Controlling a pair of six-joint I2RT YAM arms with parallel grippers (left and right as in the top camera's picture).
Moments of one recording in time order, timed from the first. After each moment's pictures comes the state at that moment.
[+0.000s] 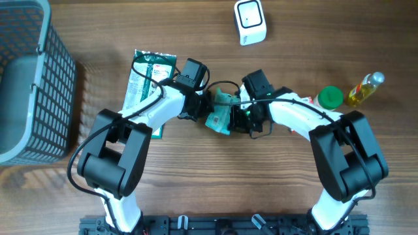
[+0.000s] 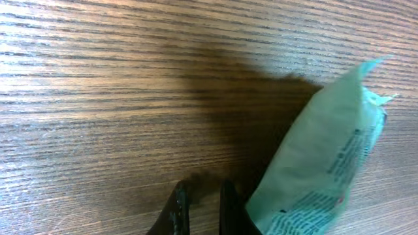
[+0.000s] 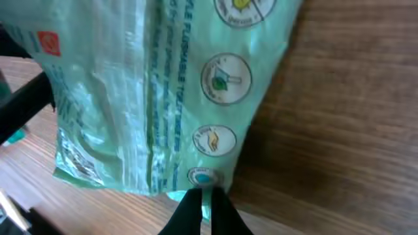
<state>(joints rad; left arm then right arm) -0.44 1.94 1.17 -0.49 0.24 -0.57 0.43 1.90 1.03 -0.50 -0.48 0.50</state>
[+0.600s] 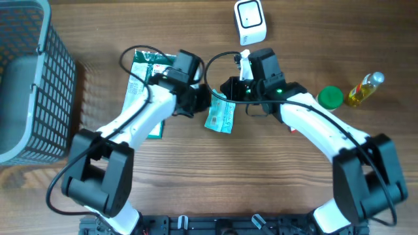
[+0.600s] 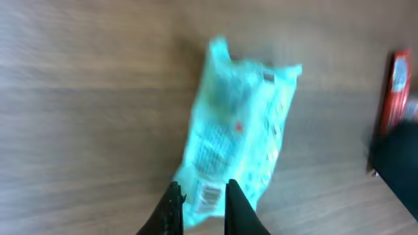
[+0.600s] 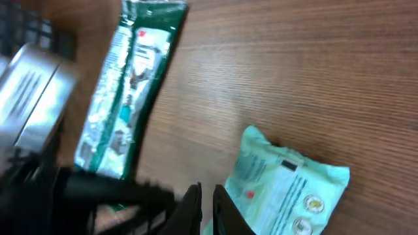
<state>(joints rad) -0.44 1.80 1.21 -0.63 0.26 -0.57 0.43 1.75 1.08 -0.19 -0.40 0.47</state>
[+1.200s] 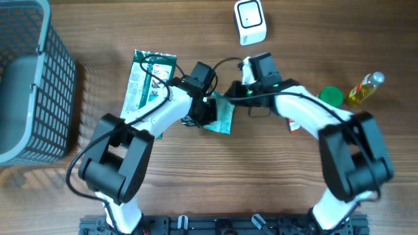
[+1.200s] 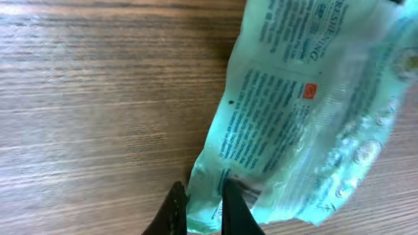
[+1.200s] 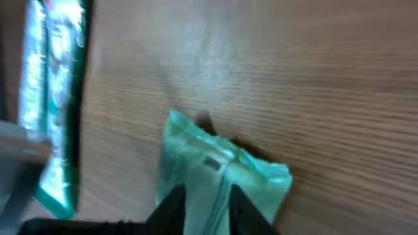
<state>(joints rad) -0.51 1.91 1.21 -0.70 0.19 -0.54 0.37 1.87 1.10 -0.25 -0.41 0.47</state>
